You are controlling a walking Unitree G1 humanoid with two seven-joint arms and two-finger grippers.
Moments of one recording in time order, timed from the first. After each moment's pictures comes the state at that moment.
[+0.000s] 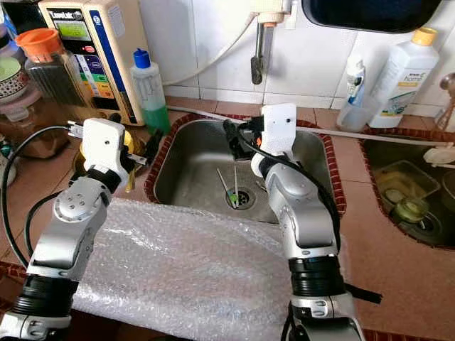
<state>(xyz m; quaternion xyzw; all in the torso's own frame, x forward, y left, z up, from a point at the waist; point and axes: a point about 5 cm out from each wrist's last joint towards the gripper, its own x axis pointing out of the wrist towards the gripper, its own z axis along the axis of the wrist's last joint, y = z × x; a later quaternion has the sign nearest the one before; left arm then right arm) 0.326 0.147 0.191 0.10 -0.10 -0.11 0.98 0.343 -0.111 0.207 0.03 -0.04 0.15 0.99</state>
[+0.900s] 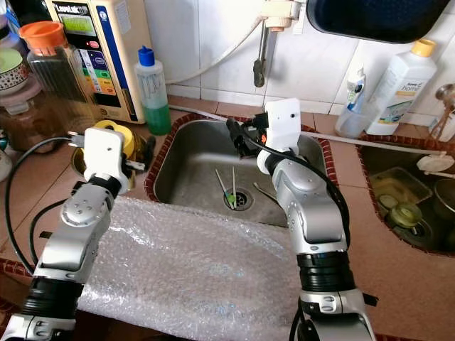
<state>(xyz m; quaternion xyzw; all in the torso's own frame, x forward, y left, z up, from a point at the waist) 0.330 0.149 0.163 0.12 -0.05 -0.06 0.99 0.344 -0.123 0.212 0.00 -0.03 0.17 0.99</state>
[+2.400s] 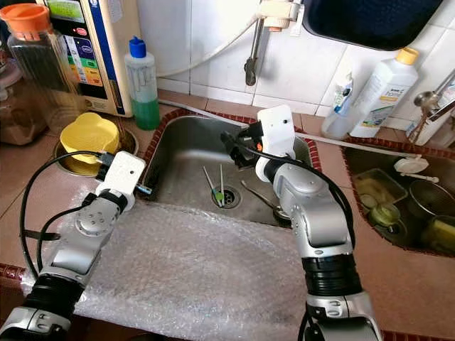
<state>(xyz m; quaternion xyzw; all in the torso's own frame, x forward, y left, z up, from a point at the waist) 0.336 0.159 0.130 0.24 0.00 -0.08 0.97 0.340 -0.119 0.208 -0.02 0.00 0.22 0.98</state>
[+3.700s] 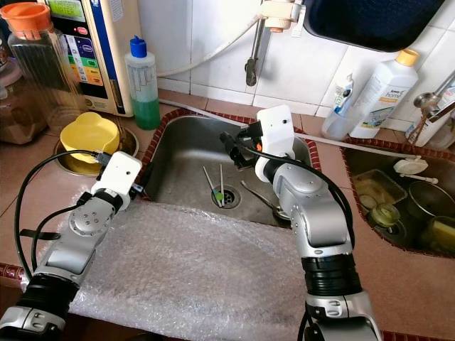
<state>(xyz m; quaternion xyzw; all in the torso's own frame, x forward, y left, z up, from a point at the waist) 0.335 0.162 0.127 0.25 0.00 -0.10 0.96 0.340 -0.118 0.208 -0.02 0.01 0.22 0.98</state>
